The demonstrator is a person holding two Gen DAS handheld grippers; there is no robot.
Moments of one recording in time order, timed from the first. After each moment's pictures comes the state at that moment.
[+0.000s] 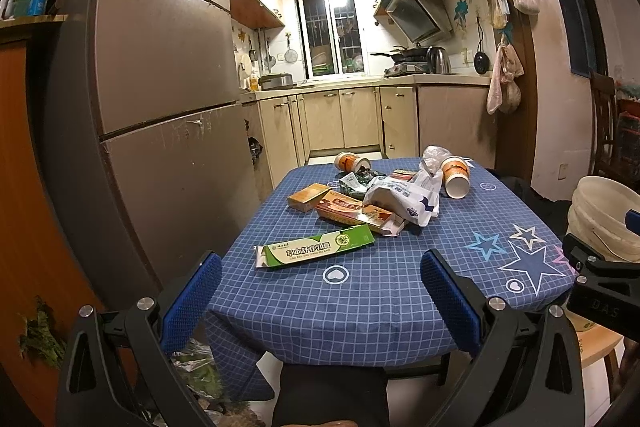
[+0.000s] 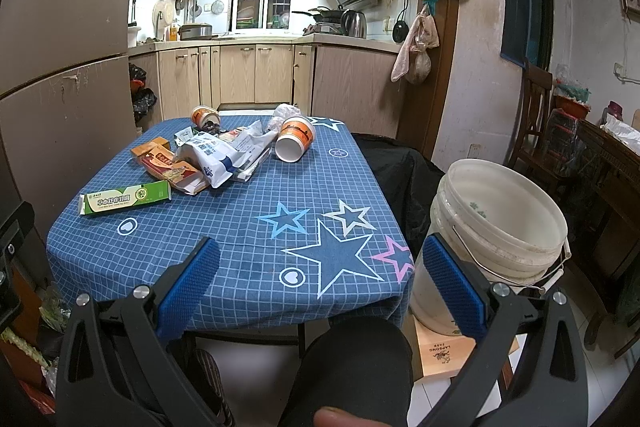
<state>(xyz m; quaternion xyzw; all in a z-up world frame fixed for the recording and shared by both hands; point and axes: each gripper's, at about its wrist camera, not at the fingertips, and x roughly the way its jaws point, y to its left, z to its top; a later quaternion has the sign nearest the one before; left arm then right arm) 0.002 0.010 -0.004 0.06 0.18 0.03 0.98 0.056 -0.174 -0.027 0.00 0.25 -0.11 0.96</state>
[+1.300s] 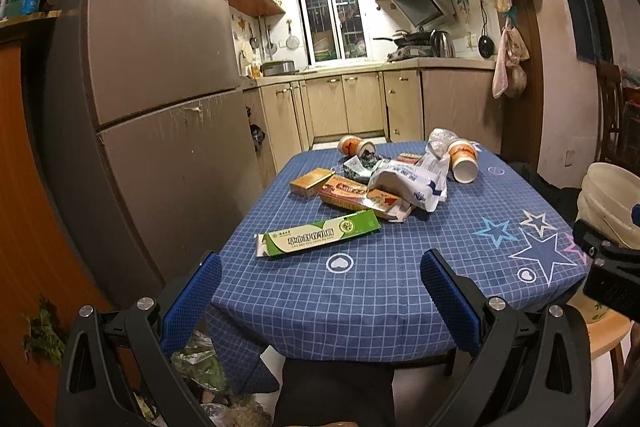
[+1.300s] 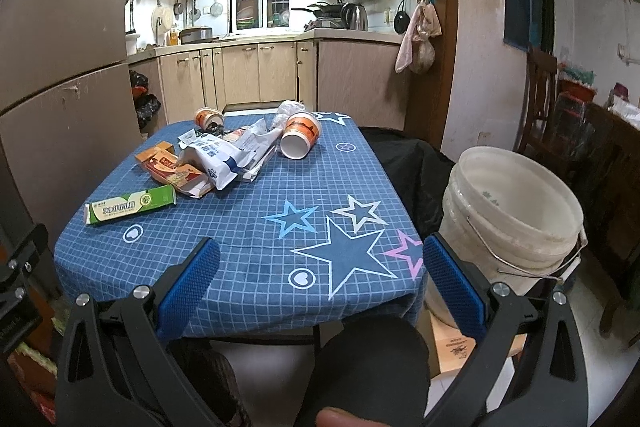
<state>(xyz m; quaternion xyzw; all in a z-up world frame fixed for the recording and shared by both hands) 0.024 0.006 -0.015 0.07 0.21 0.04 0.97 0.067 -0.182 -0.036 0.03 0.25 -0.10 0.96</state>
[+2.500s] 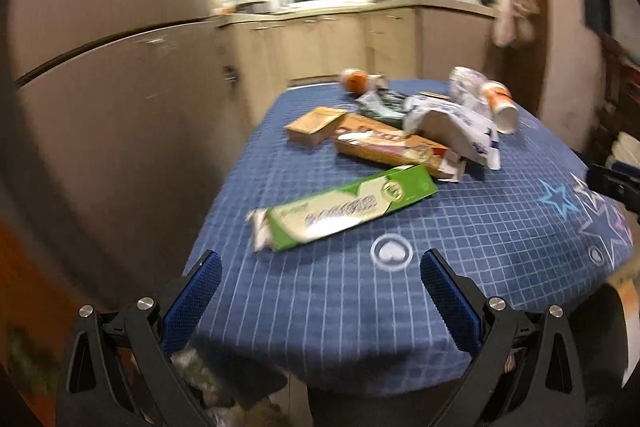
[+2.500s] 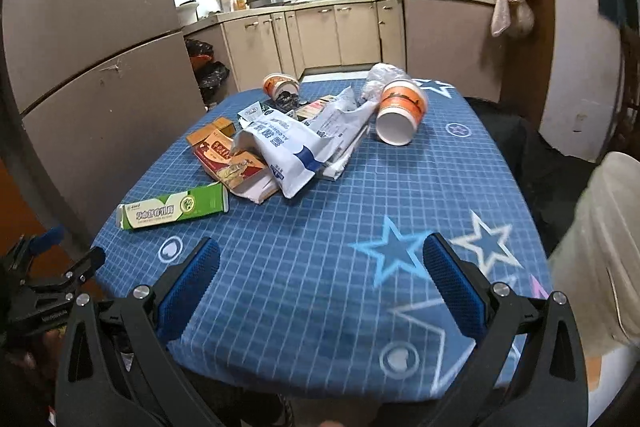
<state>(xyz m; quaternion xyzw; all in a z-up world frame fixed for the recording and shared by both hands) 0.156 0.078 -0.063 0.08 0.32 -0.04 0.94 0.195 -0.174 -0.053 0.06 0.33 0.08 0.94</state>
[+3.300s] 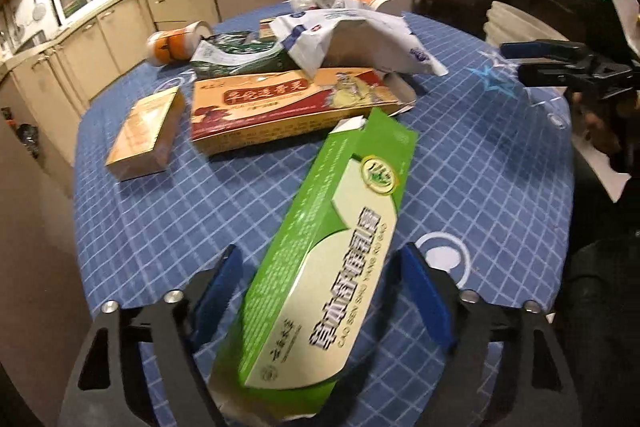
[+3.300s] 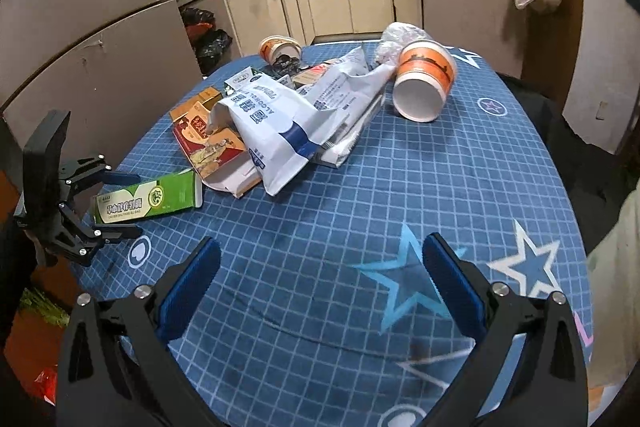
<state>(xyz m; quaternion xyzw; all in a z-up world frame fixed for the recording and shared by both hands) 0.294 0.085 -0.118 0.22 0.39 -0.38 0.81 0.253 -0.175 -0.084 0.05 0.38 0.11 0.92</state>
